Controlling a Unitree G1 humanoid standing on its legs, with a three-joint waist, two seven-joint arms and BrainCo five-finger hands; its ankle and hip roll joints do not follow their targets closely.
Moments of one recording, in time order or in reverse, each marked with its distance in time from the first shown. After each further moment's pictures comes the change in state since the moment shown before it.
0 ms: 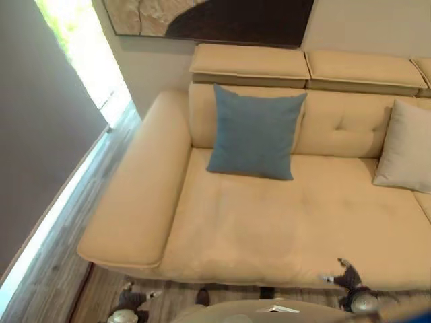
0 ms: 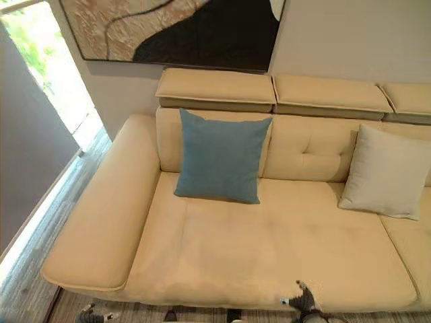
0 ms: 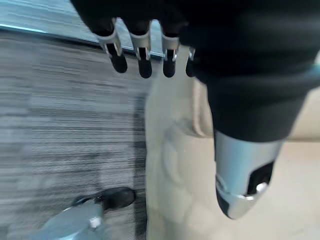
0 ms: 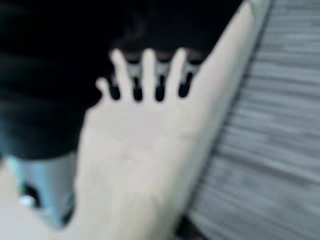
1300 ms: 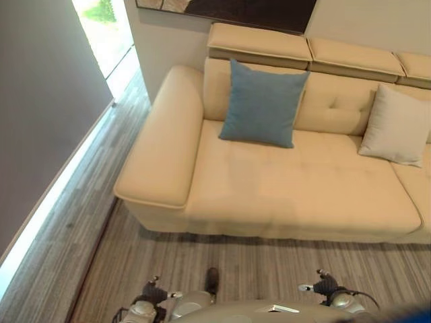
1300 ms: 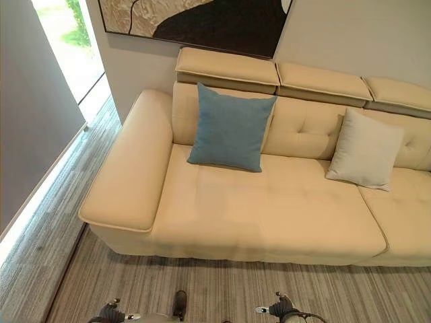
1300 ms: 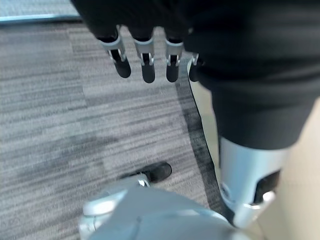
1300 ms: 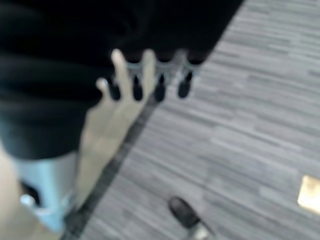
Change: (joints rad) left arm -0.115 -0.060 -0.153 0.036 0.078 0.024 -0.025; right arm -0.119 0.098 0.070 0.116 -0.004 0.072 0.033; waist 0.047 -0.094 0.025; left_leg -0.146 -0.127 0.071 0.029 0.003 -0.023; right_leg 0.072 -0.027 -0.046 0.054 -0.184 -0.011
